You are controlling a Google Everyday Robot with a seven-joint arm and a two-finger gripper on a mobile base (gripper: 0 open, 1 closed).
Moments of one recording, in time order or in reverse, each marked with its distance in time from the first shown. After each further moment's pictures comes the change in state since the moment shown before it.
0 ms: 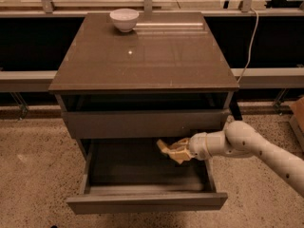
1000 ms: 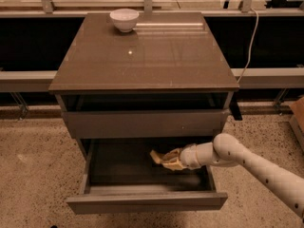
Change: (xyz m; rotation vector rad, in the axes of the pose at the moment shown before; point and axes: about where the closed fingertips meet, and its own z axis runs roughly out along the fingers) arm 0.059 -0.005 0.061 -0.043 -0.003 -0.141
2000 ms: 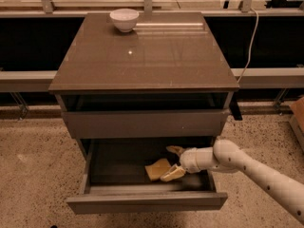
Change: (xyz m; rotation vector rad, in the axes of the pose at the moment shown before) arm 0.010 0.000 0.006 0.065 -0.011 0.004
